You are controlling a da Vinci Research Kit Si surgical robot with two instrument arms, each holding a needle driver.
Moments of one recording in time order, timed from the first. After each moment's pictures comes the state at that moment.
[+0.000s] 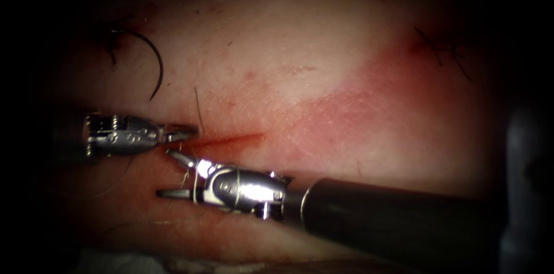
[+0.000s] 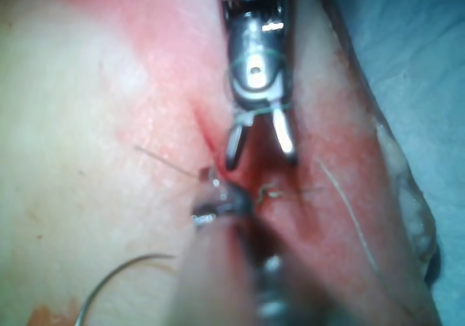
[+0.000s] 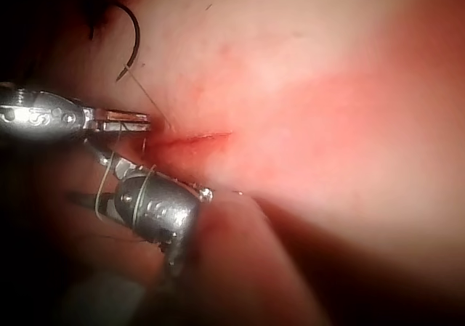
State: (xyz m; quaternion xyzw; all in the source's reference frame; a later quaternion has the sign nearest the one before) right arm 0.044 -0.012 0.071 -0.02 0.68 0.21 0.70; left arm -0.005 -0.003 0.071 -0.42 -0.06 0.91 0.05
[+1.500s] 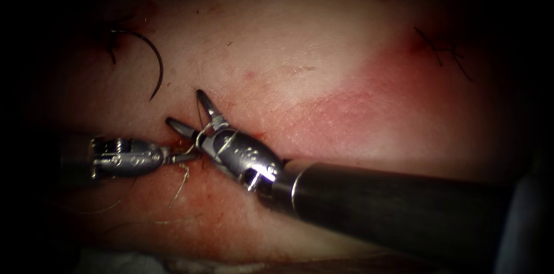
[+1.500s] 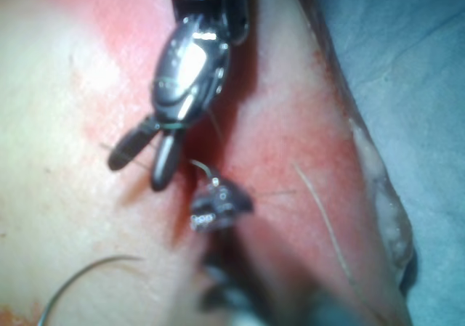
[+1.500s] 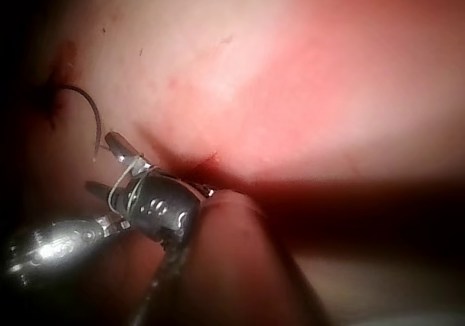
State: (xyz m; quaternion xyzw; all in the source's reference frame) right arm 0.044 -0.007 0.072 -0.13 0.55 0.48 0.67; left arm -0.005 -0.006 0.072 -0.42 -0.06 0.90 0.07
